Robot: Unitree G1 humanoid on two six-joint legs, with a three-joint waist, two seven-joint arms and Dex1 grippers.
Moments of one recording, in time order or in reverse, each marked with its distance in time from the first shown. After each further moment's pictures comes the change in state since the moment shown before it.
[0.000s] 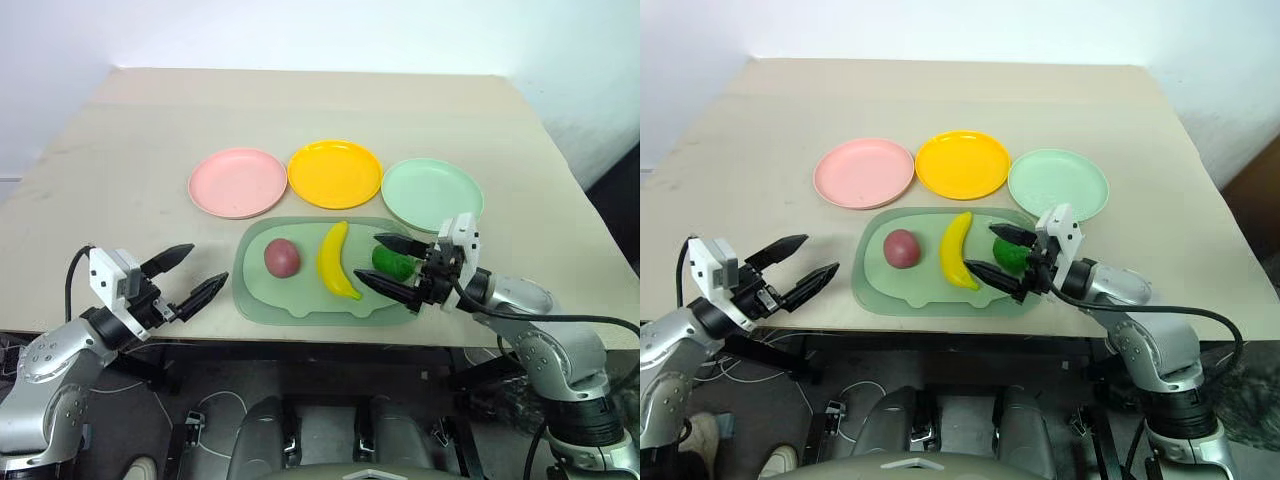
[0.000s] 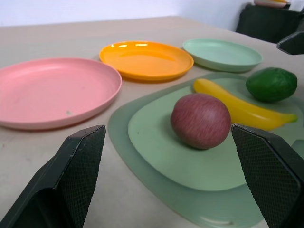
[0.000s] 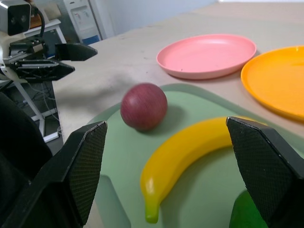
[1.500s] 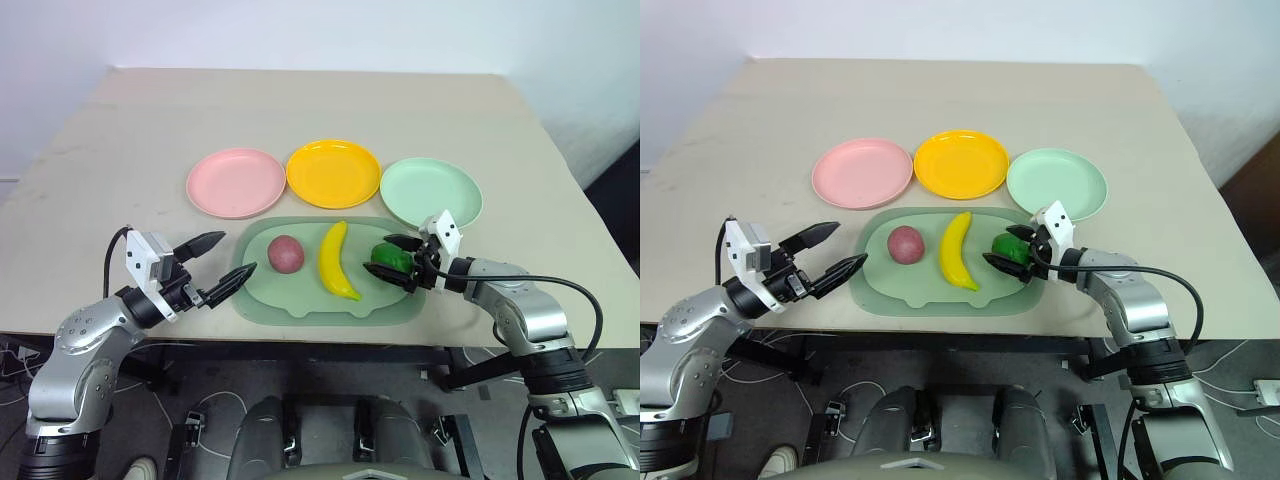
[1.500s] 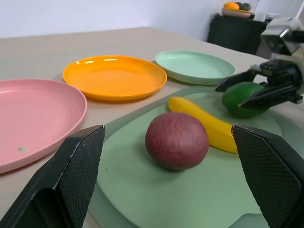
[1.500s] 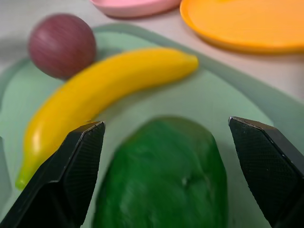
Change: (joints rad) left arm -0.141 -0.022 -0.118 0.033 0.024 0.009 -0.018; right arm -0.196 0.006 0.091 0.450 -0.233 -0.107 0.065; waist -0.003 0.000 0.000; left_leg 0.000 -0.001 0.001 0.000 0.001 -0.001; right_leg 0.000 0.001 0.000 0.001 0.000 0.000
